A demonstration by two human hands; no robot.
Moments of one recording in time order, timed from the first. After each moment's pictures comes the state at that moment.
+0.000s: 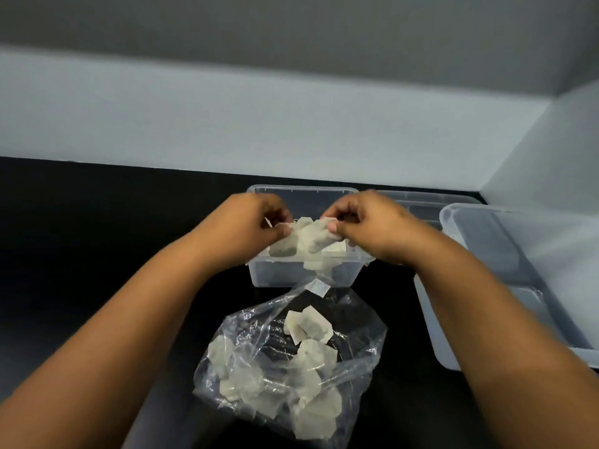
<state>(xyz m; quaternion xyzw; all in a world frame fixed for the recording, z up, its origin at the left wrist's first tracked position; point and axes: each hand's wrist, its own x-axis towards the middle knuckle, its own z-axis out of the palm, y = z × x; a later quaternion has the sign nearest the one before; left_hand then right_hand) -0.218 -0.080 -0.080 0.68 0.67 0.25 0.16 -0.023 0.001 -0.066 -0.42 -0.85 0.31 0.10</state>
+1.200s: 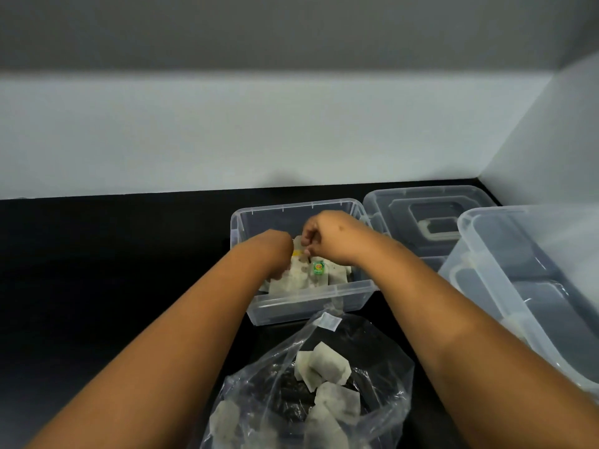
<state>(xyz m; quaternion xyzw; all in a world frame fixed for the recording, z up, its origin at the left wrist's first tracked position) -0.218 0.046 -0.156 0.68 0.69 -0.15 0.21 -0.082 0.079 -0.133 -0.45 -0.86 0.24 -0.01</state>
